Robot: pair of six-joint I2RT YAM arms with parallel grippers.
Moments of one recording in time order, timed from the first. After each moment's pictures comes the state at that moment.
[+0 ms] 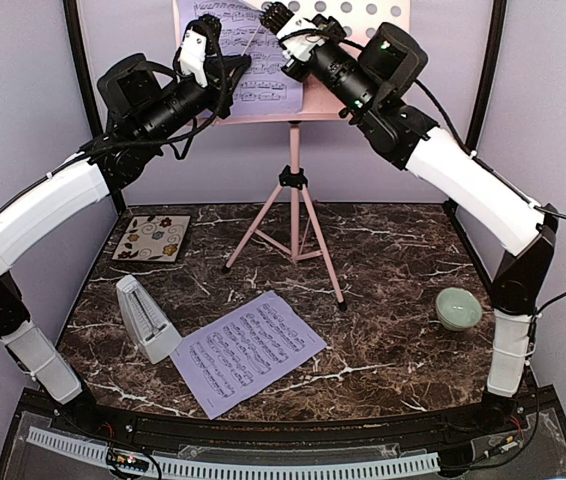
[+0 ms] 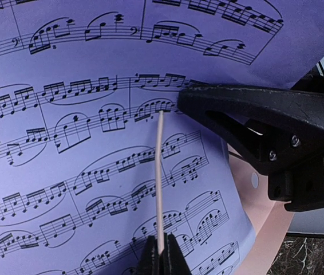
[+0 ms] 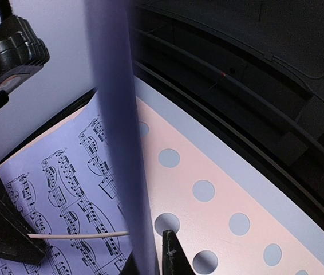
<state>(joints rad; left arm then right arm) -0.69 1.60 1.74 0.21 0.10 0.31 0.85 1.95 2.27 0.25 -0.04 -1.05</state>
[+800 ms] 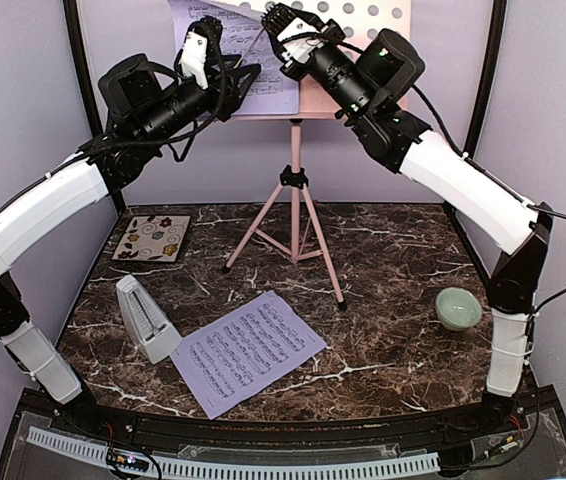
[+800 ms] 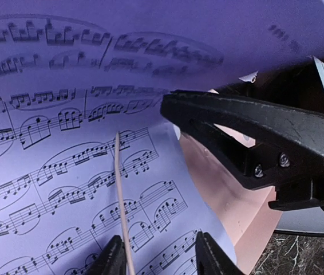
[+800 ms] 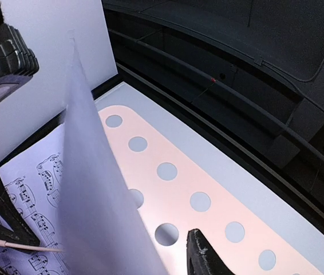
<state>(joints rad) -0.69 1.60 1.74 0.17 0.11 0.28 0.85 1.98 2.25 0.35 -0.06 -1.04</state>
